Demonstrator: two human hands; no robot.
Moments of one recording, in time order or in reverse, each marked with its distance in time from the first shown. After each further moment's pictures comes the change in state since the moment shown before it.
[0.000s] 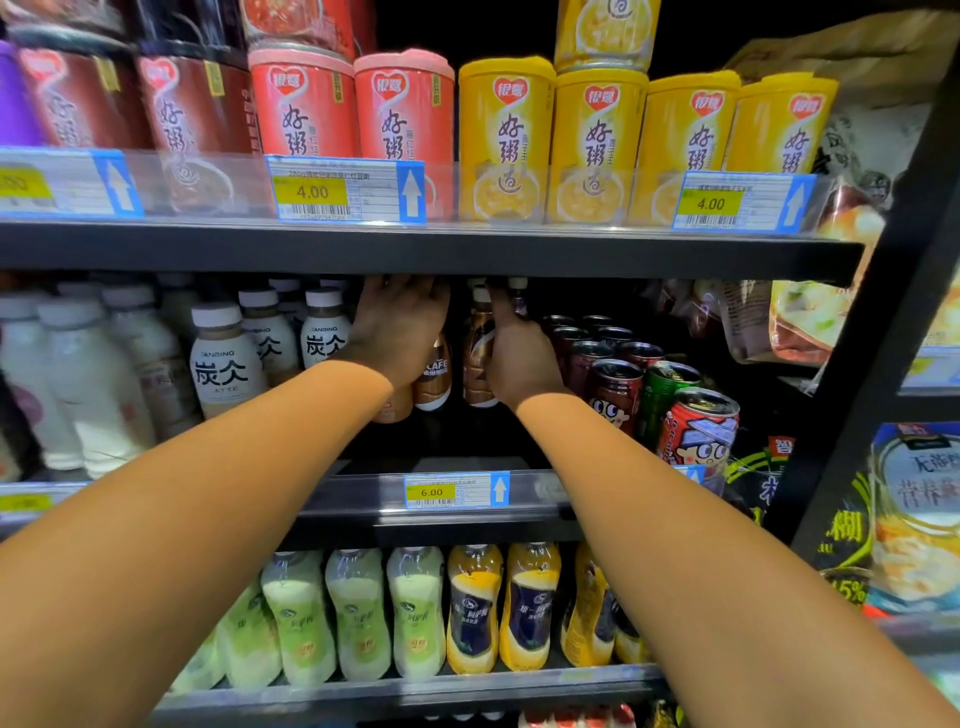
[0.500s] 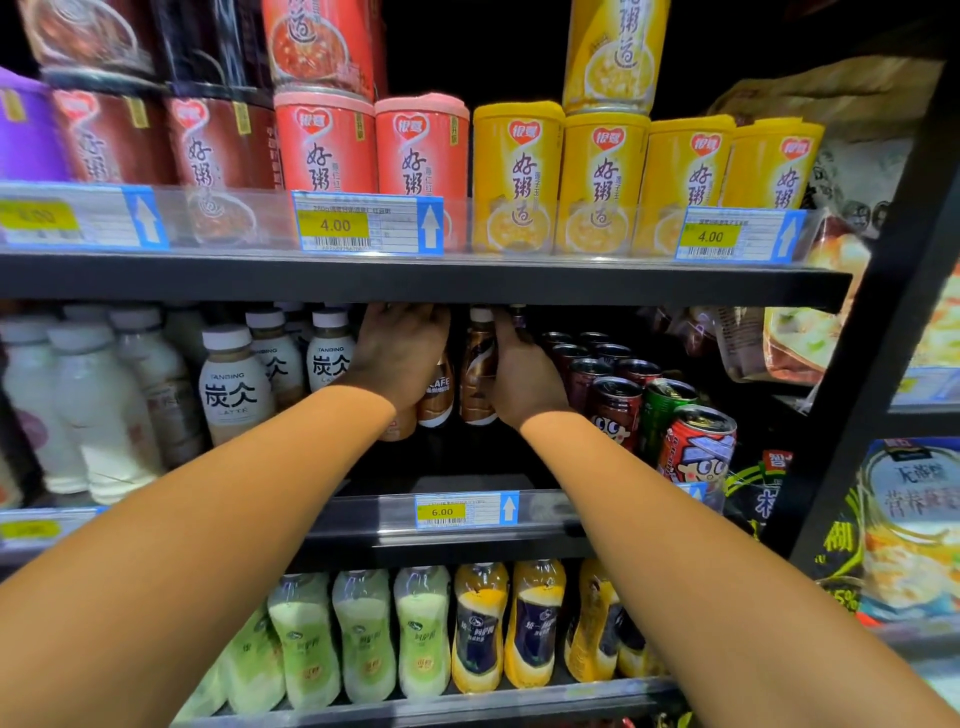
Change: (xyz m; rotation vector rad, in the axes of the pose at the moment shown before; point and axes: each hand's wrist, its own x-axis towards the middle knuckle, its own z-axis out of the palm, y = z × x) left_hand -0.003 -0.007 0.002 -0.019 -0.039 -0.018; right_hand -0.002 -0.006 -0.001 -0.040 0.010 0.028
